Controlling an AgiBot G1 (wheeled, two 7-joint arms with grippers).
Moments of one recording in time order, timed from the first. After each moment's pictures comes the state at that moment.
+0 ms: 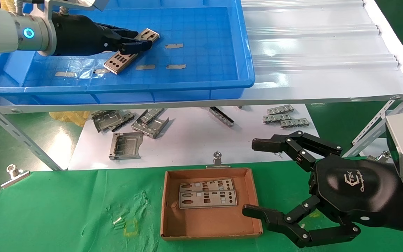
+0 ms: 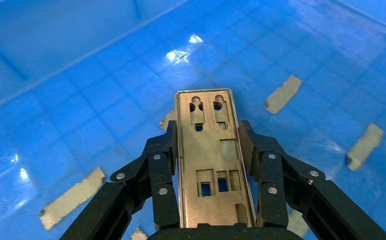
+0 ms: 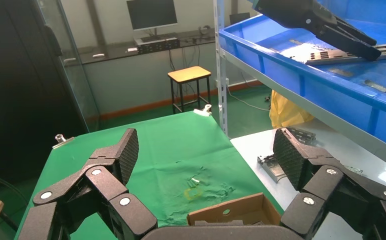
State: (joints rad) left arm -2.08 1.26 0.63 0.00 1.49 0.97 -0.16; right arm 1.09 -0.55 -0.41 1.23 -0.62 -1.42 0.11
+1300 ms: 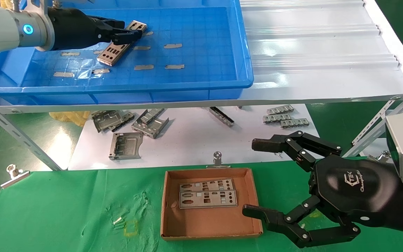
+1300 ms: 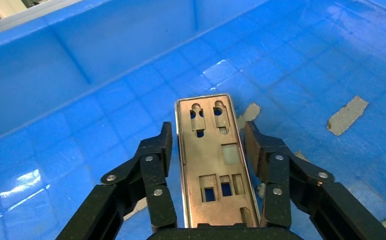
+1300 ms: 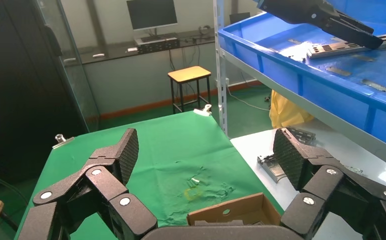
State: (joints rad) left arm -2.06 1.27 0.62 0.00 1.47 0.86 -0.16; right arm 1.09 -0.55 -0.41 1.23 -0.62 -1.42 0.11
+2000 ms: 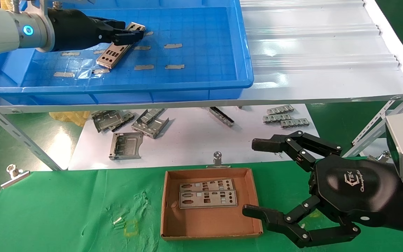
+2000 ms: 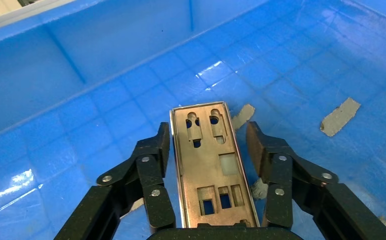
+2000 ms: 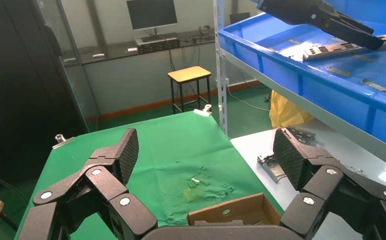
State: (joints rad) left arm -2.06 1.26 0.61 0.00 1.46 0.87 -0.17; right arm 1.09 -0.55 -0.41 1.23 -0.62 -1.42 0.11
